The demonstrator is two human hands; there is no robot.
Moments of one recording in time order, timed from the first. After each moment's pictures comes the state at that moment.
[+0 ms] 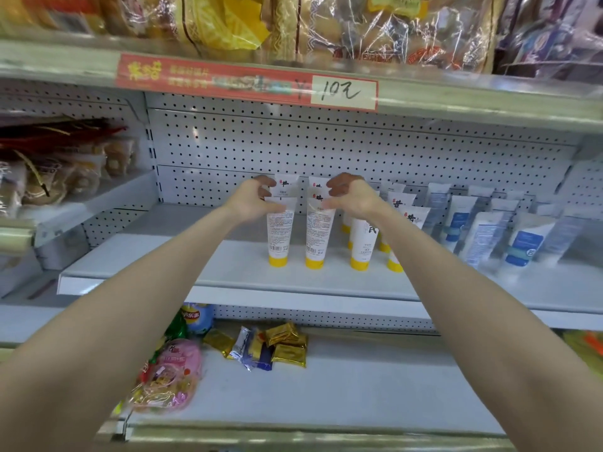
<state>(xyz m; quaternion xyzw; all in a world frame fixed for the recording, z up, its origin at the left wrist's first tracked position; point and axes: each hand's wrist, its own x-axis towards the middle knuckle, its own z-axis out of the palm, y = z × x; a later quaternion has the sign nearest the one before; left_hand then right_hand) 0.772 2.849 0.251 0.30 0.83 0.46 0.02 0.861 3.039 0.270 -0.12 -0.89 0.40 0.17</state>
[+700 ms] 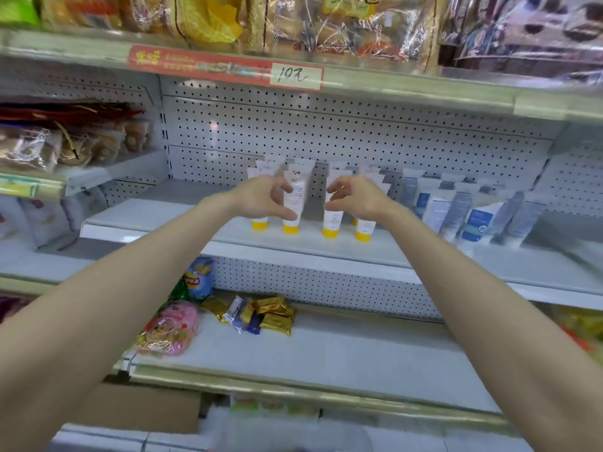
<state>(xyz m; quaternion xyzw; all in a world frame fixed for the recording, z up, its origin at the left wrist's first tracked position) 0.916 2.858 0.255 0.35 0.88 0.31 0.06 0.998 3.052 0.266 -0.05 -0.95 0.30 0.11</state>
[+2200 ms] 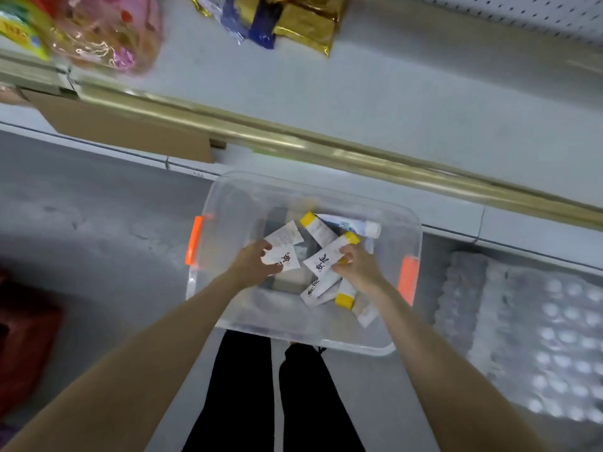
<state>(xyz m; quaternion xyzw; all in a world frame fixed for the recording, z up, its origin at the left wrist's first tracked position) 1.060 2.824 -0.314 -0.03 0.84 0.26 0.47 1.130 3.035 -0.310 -0.34 -0.77 0.41 -0.35</state>
